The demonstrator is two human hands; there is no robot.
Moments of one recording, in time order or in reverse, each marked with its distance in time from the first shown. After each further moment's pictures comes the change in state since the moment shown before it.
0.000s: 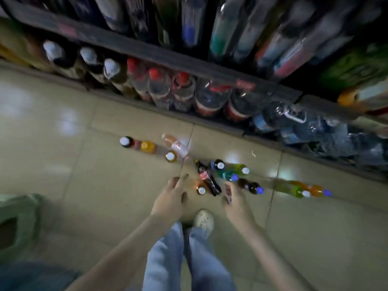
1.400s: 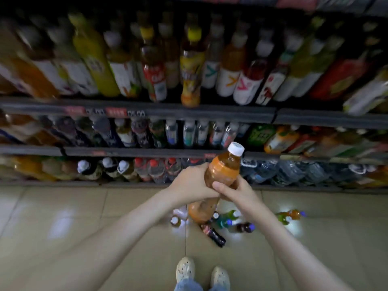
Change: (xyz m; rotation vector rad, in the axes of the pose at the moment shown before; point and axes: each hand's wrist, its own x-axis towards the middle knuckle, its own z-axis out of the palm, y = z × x) left_hand -0.093 0.244 -0.264 0.141 -0.064 0.547; right_hand -0.164 -0.231 -0.207 0.704 0.135 -0.215
